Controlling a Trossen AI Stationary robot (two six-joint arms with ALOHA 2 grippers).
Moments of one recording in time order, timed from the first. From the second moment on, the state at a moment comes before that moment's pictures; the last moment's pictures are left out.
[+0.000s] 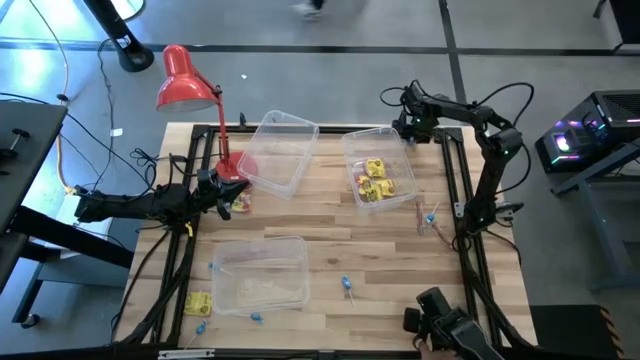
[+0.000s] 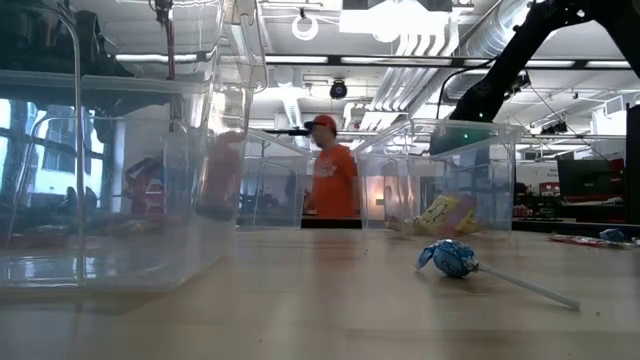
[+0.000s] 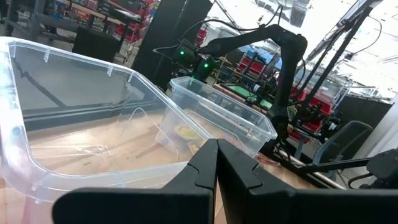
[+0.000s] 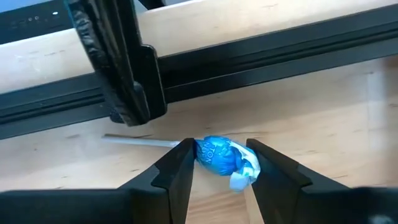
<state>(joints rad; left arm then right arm) -0.05 0.03 0.01 0.07 -0.50 -0.41 -1.09 1.91 1.20 -0.72 0.09 0.67</state>
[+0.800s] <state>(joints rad) -0.05 0.03 0.01 0.07 -0.50 -0.41 -1.08 1.57 1.19 -0.74 0.12 0.52</state>
